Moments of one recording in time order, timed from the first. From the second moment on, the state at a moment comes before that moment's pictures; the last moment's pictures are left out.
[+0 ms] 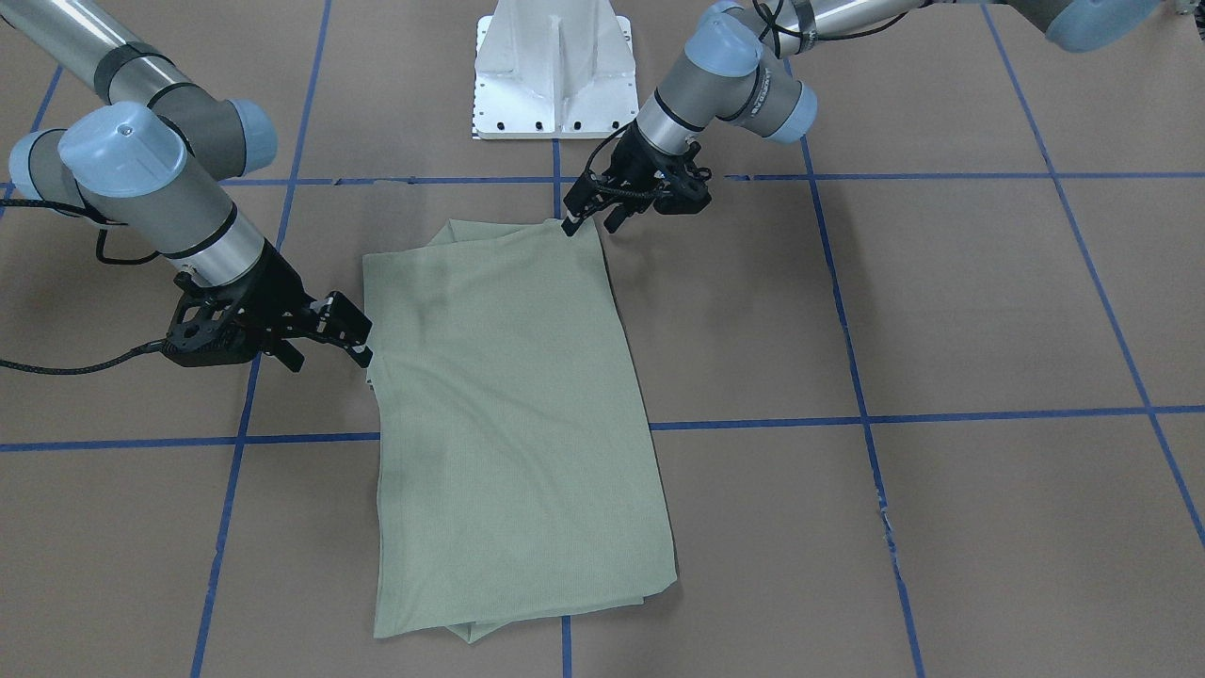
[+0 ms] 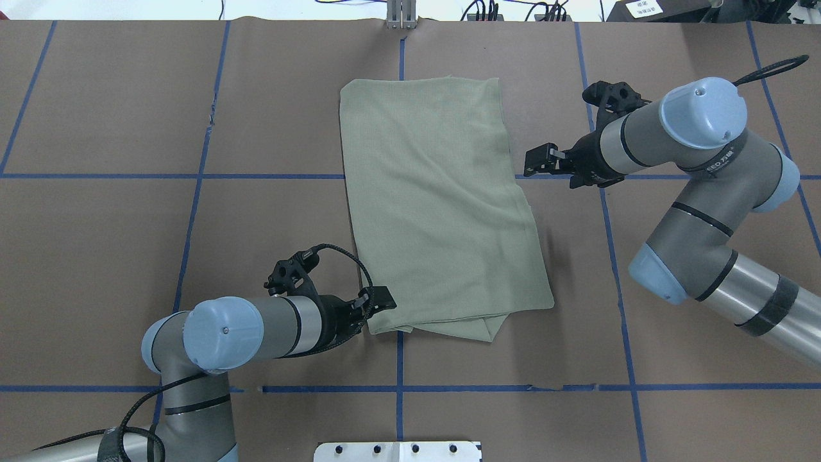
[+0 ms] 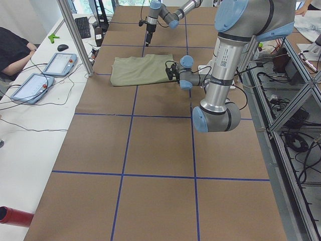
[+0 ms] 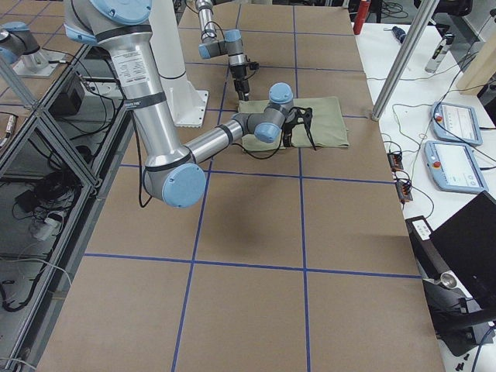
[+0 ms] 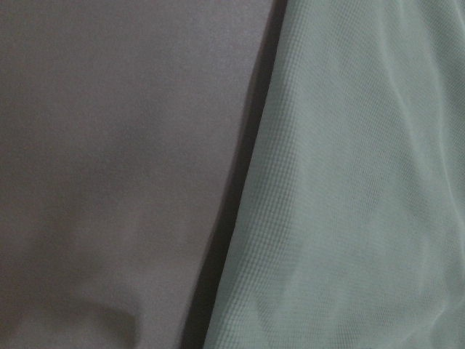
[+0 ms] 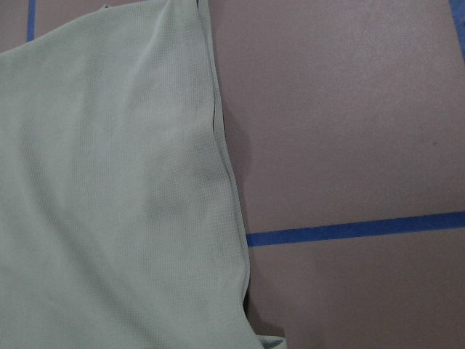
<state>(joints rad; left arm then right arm) -0.27 -2.01 -1.66 -2.39 -1.60 -1.93 0.79 -1.23 1.66 -0.99 2.02 1.27</state>
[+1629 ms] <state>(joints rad) -0.25 -2.03 -1.64 -2.39 -1.57 -1.92 0.77 -1.24 1.67 -1.00 2.01 1.36</state>
